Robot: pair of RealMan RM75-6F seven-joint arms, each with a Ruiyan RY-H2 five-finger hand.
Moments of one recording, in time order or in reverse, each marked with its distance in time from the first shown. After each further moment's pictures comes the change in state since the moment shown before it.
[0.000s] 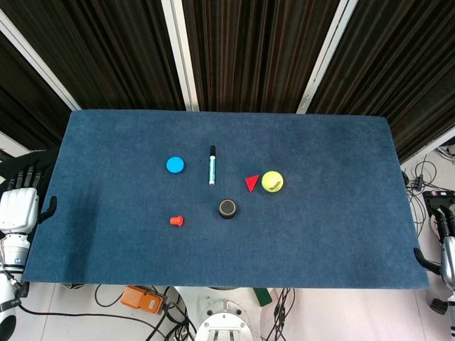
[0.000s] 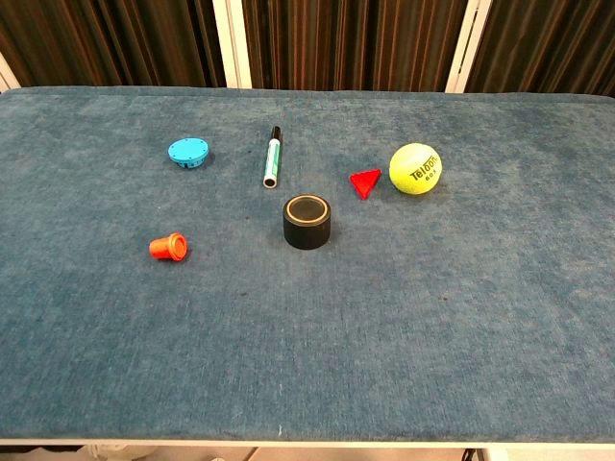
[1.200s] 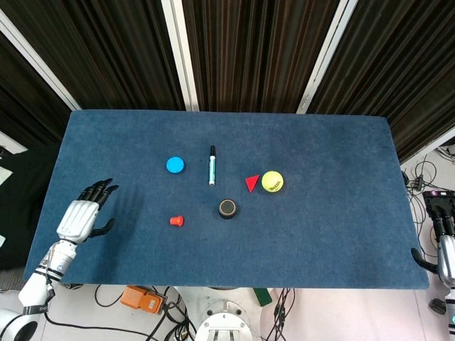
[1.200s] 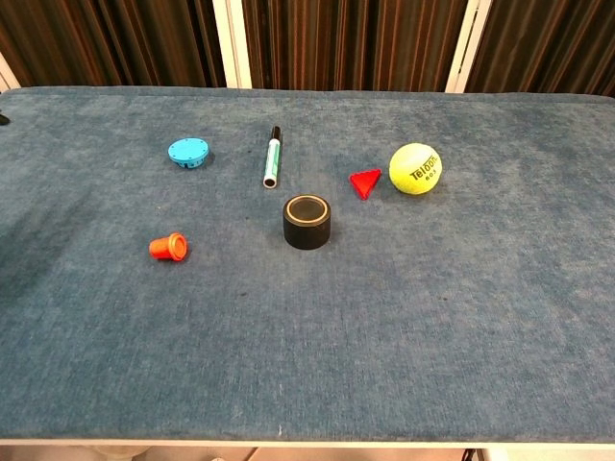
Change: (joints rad) left arm -0.091 -0.024 0.098 -0.169 0.179 -0.118 -0.005; right arm 0.014 0.000 -0.003 -0.005 0.017 -0.034 -0.013
